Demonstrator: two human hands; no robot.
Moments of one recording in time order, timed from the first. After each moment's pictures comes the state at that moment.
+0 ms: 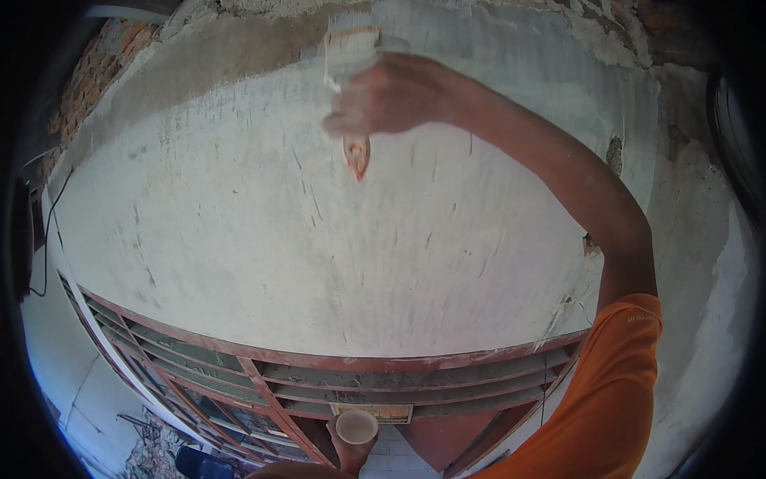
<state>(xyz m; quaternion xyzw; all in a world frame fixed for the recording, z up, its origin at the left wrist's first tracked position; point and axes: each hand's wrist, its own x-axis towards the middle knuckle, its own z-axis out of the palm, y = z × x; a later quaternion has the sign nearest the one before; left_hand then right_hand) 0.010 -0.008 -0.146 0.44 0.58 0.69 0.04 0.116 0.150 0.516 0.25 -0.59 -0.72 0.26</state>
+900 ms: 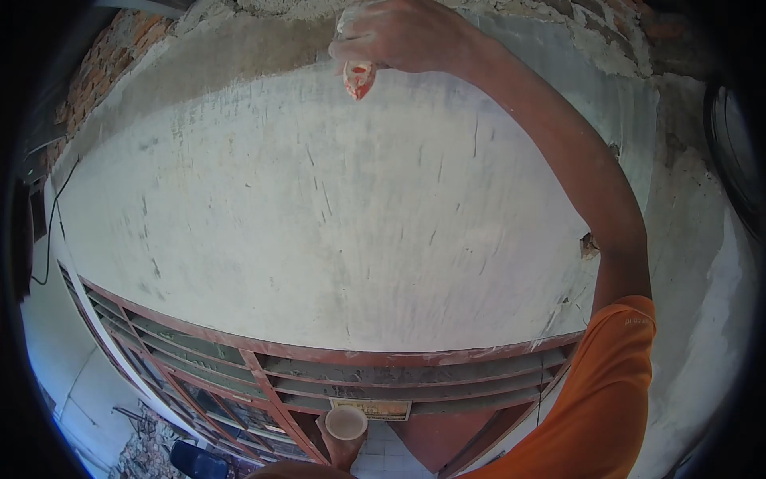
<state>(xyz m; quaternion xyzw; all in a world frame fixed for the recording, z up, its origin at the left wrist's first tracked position) 0.004 -0.031 -0.116 0.41 0.55 0.72 0.06 0.126 0.116 0.571 0.23 -0.62 -0.68 0.30</state>
